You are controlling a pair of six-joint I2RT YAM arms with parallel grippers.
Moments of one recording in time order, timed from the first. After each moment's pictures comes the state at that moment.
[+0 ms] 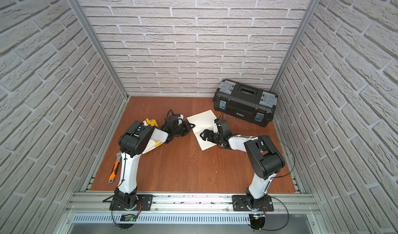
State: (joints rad) left arm -0.47 2.19 1.08 0.64 0.49 -1.12; right arm 0.36 1.75 0.81 0.13 -0.36 0.63
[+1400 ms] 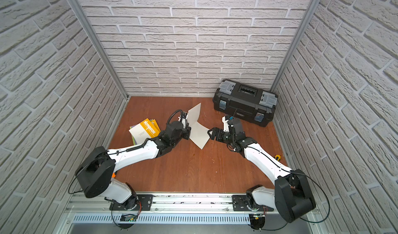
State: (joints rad) left arm -0.82 1.52 0.85 0.21 -0.43 -0.12; right arm 0.31 1.26 0.74 -0.20 -0.29 0.61
